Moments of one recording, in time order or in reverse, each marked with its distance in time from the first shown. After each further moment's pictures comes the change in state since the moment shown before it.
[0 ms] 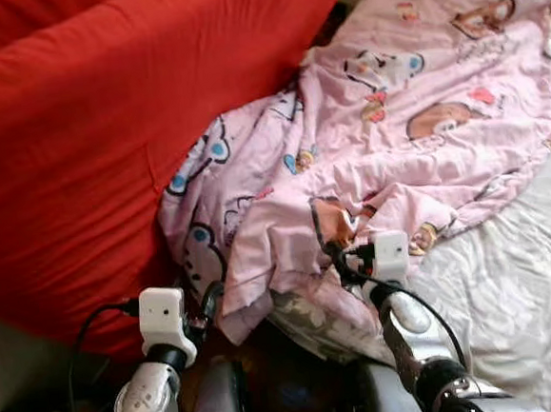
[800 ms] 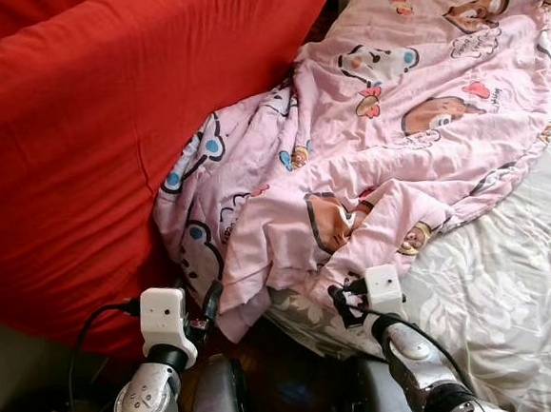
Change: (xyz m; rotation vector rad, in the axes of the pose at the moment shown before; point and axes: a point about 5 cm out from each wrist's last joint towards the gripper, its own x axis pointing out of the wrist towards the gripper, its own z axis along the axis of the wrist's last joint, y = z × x) left arm -0.002 0.001 0.001 -0.001 0.018 0.003; right arm -0.025 0.004 -0.050 -0.169 0.269 0.057
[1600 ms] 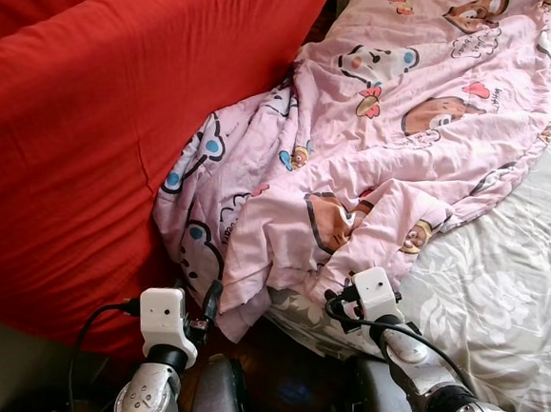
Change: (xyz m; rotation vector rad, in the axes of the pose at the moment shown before) left arm 0.000 0.000 0.000 0.000 0.001 0.002; right arm -0.001 0.001 0.001 -0.054 -0.021 0.002
